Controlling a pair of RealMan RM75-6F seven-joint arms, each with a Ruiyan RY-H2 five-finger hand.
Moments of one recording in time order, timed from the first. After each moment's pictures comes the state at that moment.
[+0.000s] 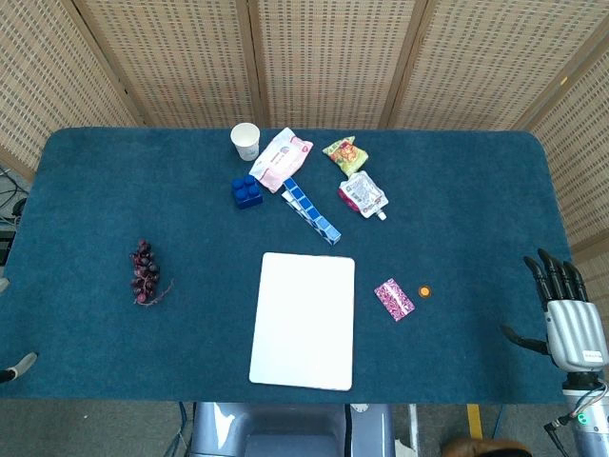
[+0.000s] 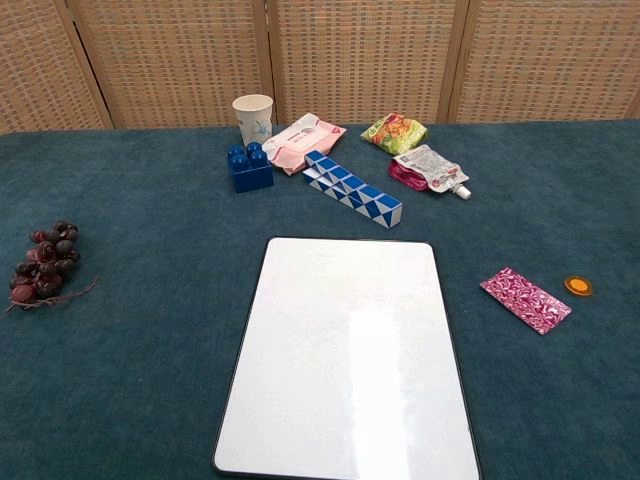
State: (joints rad) left arm 0.04 -0.86 0.01 -1.91 1.53 1.57 0.03; right arm 0.11 -1.10 0.10 -1.67 -1.48 1.49 0.01
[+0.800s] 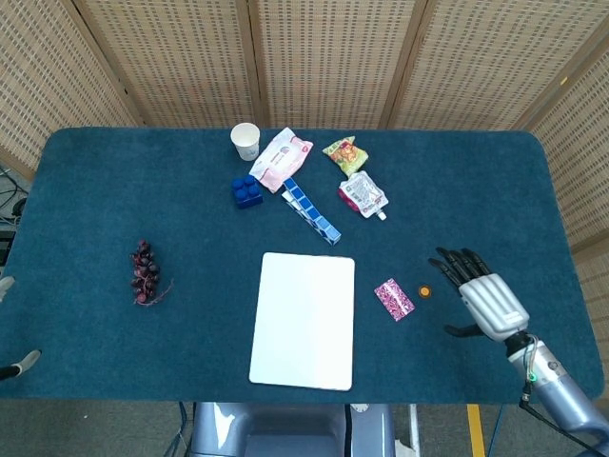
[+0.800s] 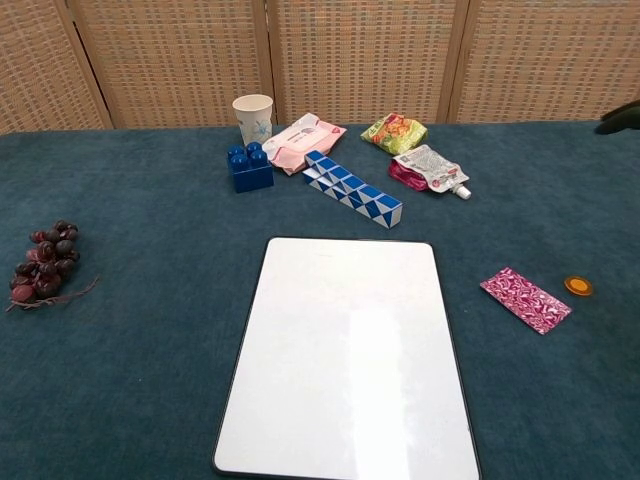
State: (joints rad) left arm 0.02 -0.88 0.00 -1.91 1.47 1.52 0.07; right arm 0.41 -1.04 0.09 -1.66 -1.62 1.07 0.09
